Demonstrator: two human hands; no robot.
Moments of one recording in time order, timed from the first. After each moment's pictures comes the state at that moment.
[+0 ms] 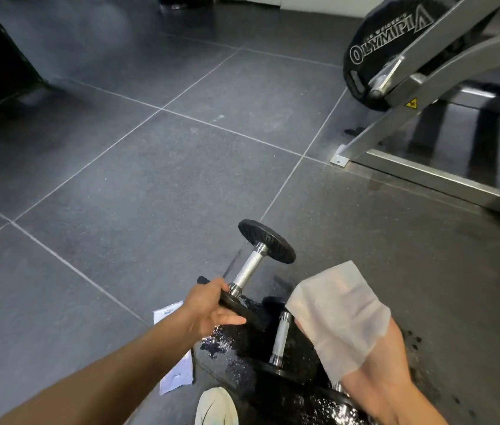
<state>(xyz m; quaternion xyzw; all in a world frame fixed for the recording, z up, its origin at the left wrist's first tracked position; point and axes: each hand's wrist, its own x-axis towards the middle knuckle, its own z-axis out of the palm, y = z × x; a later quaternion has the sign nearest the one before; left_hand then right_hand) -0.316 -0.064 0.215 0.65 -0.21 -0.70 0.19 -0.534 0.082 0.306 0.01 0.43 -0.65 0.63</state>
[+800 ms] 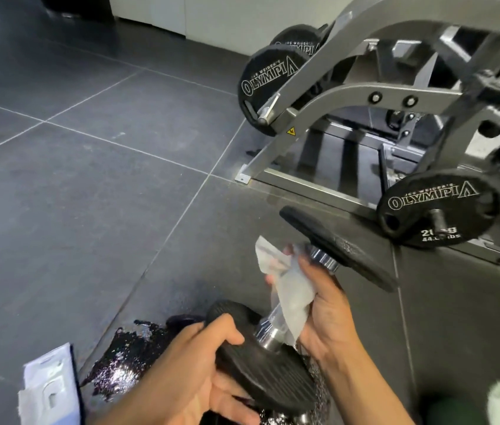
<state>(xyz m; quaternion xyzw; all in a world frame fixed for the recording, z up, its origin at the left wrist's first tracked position) -0.440 0.067 0.386 0.48 -0.29 -0.83 0.05 -0.624 0.099 0.361 -0.09 0.41 -0.74 0.53</state>
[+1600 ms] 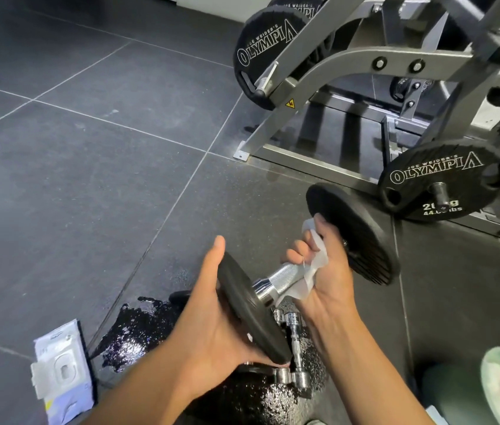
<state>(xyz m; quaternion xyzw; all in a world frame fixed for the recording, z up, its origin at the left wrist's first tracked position) -0.466 0.065 0.361 0.38 -0.10 -0.92 0.09 -0.634 0.086 0.350 0.06 0.36 -0.78 0.51</state>
